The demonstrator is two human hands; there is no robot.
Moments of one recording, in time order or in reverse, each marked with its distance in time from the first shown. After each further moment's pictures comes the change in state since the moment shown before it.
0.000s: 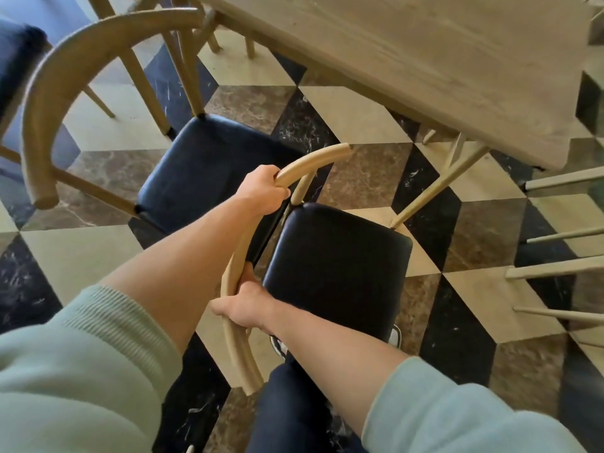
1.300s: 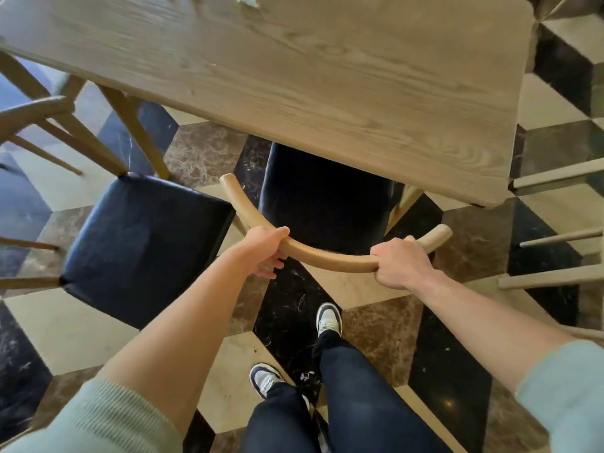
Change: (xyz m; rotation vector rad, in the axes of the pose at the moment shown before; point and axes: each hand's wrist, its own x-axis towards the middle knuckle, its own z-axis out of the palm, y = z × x) left_hand 0.086 0.155 0.122 -0.294 -0.208 -0.618; right_hand -0.057 0.126 -0.439 -1.030 0.557 -0.082
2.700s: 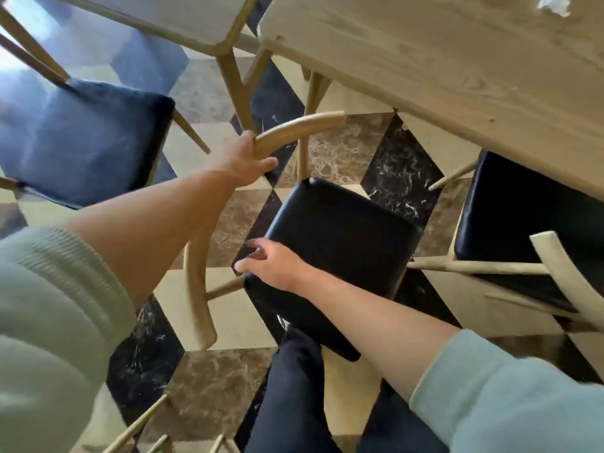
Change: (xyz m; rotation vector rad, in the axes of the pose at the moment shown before) left_hand 0.130 -0.038 -0.602 0.658 0.510 0.504; right_hand 0.202 -0.683 -0.096 1.060 -0.476 -0.243
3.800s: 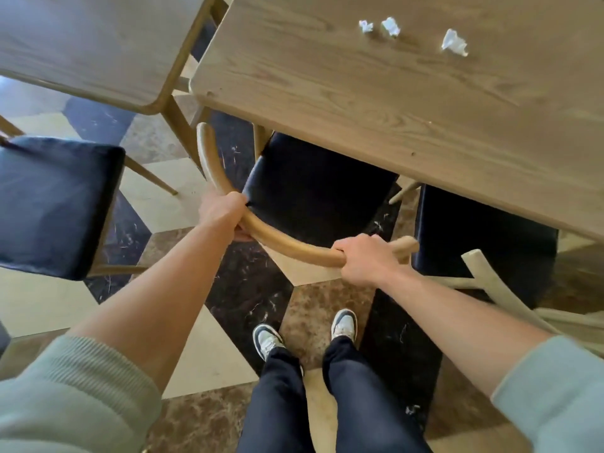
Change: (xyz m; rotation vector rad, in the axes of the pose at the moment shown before) left_hand 0.014 0.086 0.038 -0.777 -0.026 -0.666; right_hand -0.078 0.073 -0.204 -0.821 0.427 0.135
